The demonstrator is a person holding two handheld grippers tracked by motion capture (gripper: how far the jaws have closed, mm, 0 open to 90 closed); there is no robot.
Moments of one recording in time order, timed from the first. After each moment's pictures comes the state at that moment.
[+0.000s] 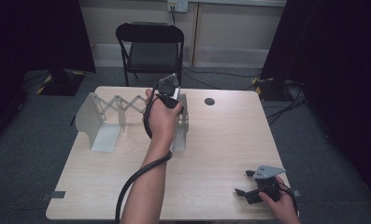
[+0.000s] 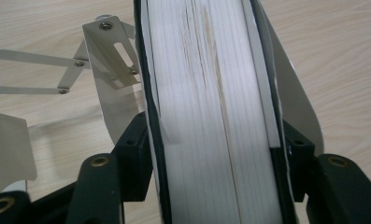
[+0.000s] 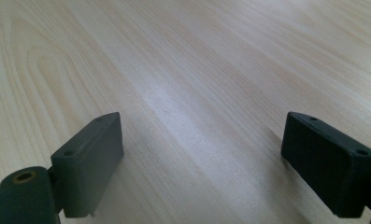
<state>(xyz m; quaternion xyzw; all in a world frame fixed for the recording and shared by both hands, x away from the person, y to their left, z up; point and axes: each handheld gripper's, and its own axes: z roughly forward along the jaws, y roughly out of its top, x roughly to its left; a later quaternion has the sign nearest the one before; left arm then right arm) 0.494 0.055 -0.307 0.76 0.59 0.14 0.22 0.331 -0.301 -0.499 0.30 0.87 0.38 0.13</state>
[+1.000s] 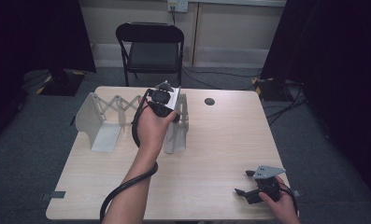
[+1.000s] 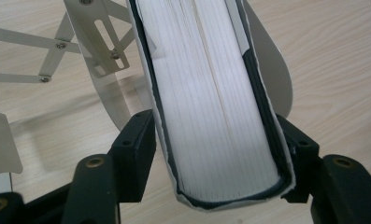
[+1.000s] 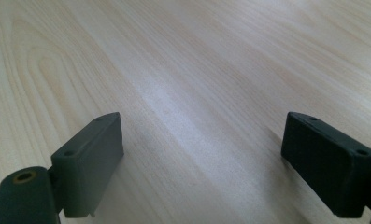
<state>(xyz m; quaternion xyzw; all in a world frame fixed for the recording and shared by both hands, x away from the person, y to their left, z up) 0.463 0.073 -0.306 0.79 0.55 0.11 0.26 0.331 -0.301 -0.499 0.30 0.87 0.38 0.13</state>
